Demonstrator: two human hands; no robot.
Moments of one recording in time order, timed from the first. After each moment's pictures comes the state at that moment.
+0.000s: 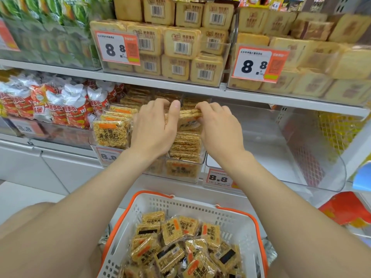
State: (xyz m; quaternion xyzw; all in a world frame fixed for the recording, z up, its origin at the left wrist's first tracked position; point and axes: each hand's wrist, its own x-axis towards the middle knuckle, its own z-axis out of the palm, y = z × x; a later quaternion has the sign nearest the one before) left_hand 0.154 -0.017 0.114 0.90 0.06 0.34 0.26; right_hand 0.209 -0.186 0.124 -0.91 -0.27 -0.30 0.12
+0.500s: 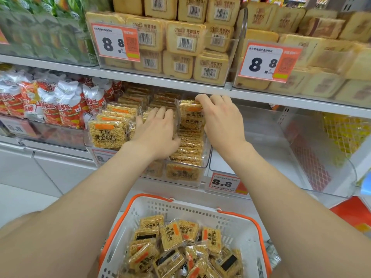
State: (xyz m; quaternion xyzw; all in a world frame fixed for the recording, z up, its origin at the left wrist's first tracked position) left_hand 0.172 -0.006 0.113 0.99 0.05 0.09 0.06; right_hand 0.250 -0.176 0.122 -0.89 -0.29 -0.36 0.05
